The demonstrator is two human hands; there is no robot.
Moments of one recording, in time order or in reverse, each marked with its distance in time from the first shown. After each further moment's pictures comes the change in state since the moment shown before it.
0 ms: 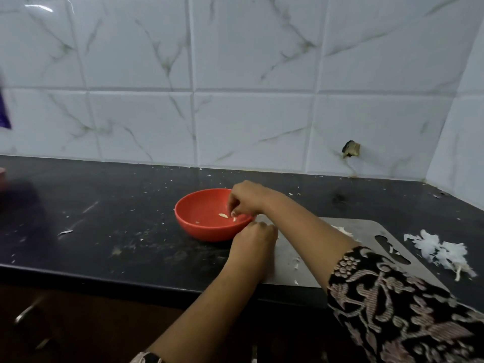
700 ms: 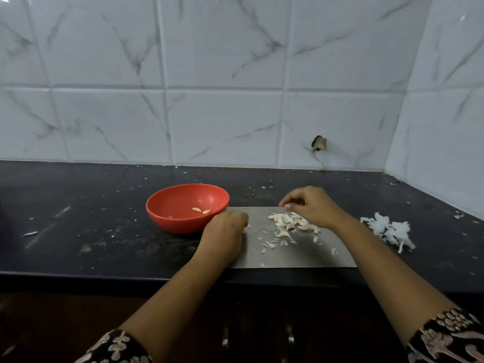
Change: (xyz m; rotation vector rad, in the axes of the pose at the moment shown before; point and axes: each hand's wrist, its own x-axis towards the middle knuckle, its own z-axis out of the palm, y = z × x) left_hand -0.004 -0.001 0.008 -0.114 0.207 0.015; right_hand -0.158 0.101 0.009 0.396 0.388 0.292
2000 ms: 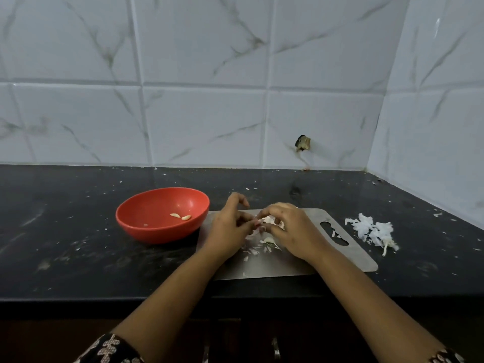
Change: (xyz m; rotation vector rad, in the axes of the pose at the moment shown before) left_hand 0.025 0.024 0.021 -0.948 0.049 -0.034; right_hand -0.025 0.004 0.035 -0.071 0.172 -0.207
